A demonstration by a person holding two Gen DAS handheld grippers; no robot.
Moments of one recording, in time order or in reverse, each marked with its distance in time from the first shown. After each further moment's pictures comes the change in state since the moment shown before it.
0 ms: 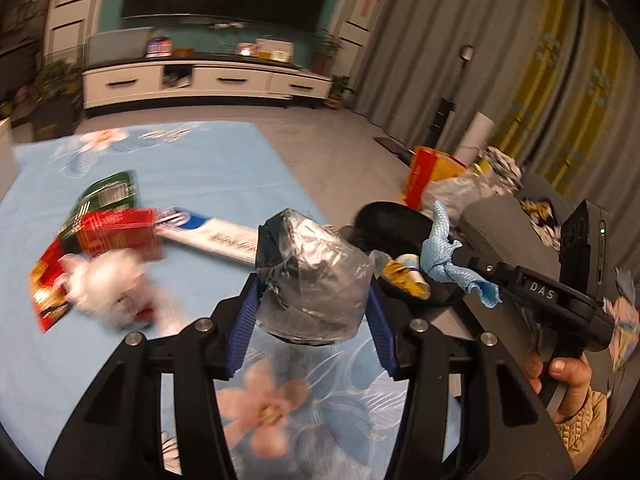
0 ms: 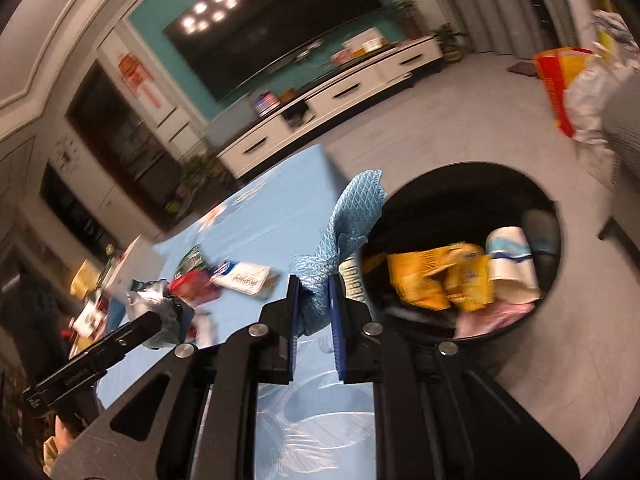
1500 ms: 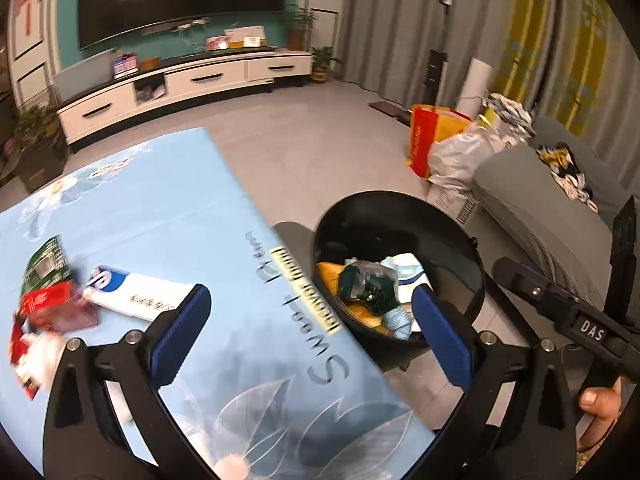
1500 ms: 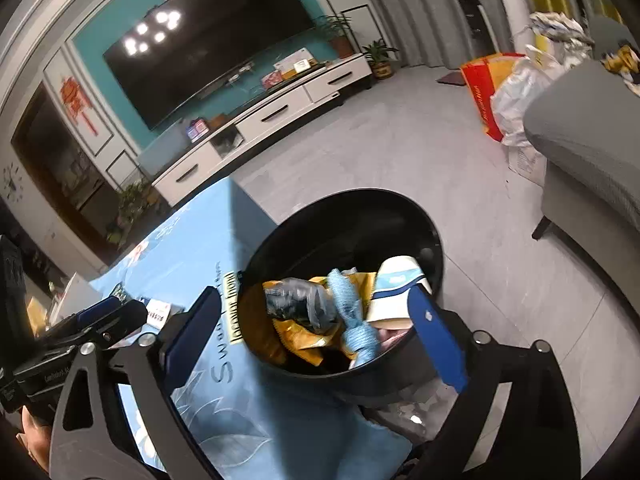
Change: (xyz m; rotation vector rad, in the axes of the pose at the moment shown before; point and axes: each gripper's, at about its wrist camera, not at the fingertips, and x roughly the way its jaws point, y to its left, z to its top) left arm 0.082 -0.075 0.031 0.150 0.086 0.110; right arm -0.020 -0.058 0.011 0.046 -0.066 -0.212
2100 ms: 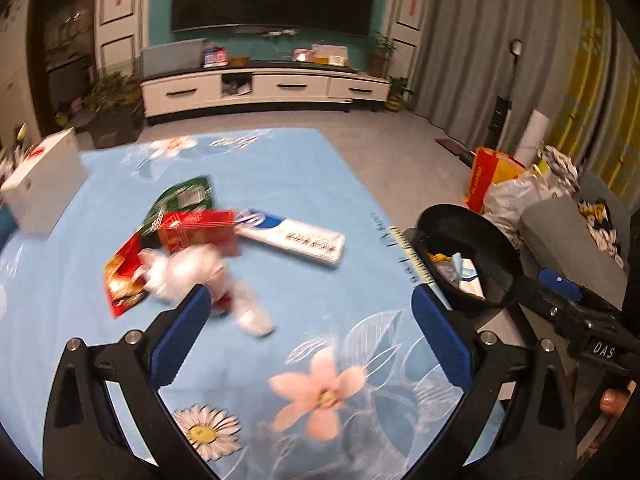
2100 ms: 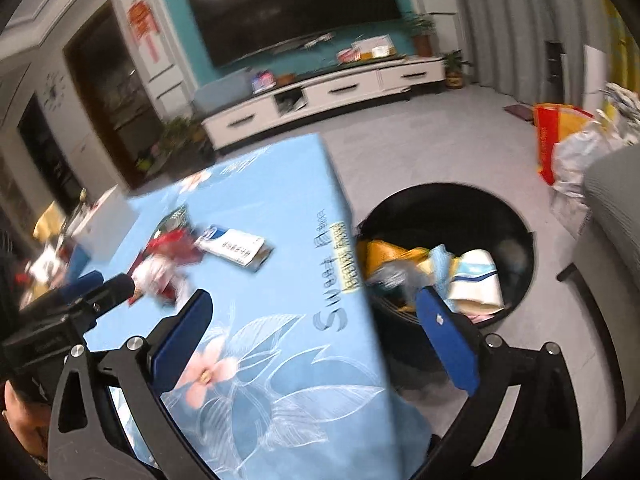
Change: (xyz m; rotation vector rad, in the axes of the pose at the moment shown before) left arm -0.108 0.103 -0.068 -0.209 -0.078 0.166; right arm -0.011 0.121 -0.041 -0.290 0.109 0.086
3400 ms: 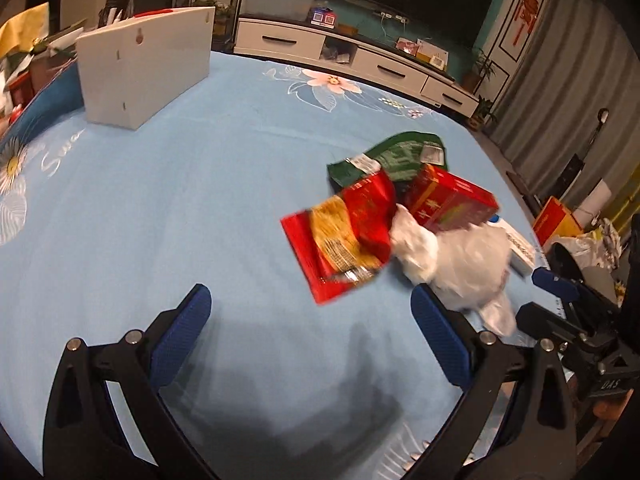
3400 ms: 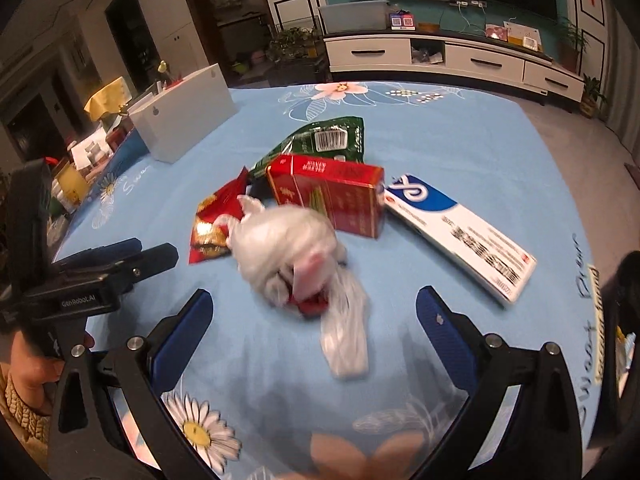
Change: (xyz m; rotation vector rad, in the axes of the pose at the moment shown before) left arm 0.057 0.216 -0.037 -0.273 0.081 0.120; right arm 0.165 0.181 -0.005 -0.340 0.205 0.243
